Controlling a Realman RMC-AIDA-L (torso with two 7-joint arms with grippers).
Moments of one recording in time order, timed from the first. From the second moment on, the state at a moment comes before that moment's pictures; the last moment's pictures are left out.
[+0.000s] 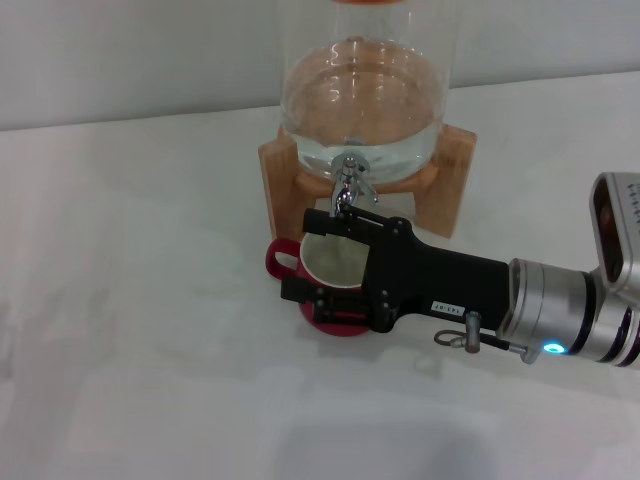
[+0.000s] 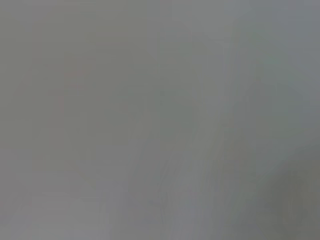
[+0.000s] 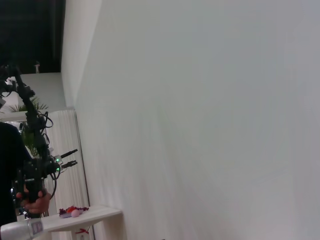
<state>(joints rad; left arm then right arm) -0.13 -2.10 -1.58 -0.25 0.09 -1.35 2.80 0.49 2.02 -1.91 -0.31 -0.48 -1.47 0.79</state>
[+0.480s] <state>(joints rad) -0.13 -2.10 -1.58 -0.25 0.09 -1.36 2.80 0.50 2.02 -1.90 -0.31 -0.47 -1.44 0.79</state>
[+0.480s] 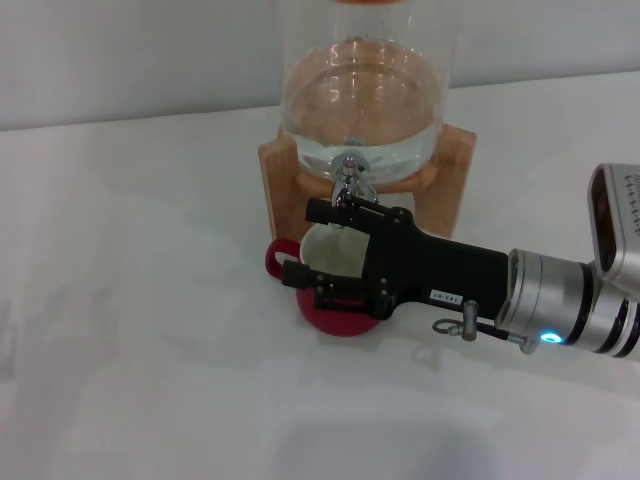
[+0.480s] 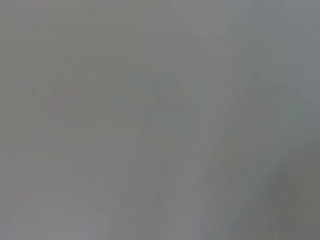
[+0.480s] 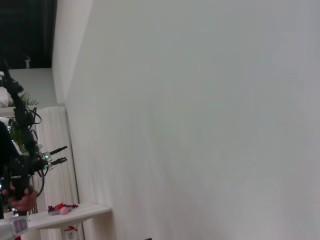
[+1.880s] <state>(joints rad) -0.13 -2.10 -1.57 -0.26 0.09 -1.35 2.80 0.50 2.01 -1.84 -0.31 -0.47 -1.43 0.78</state>
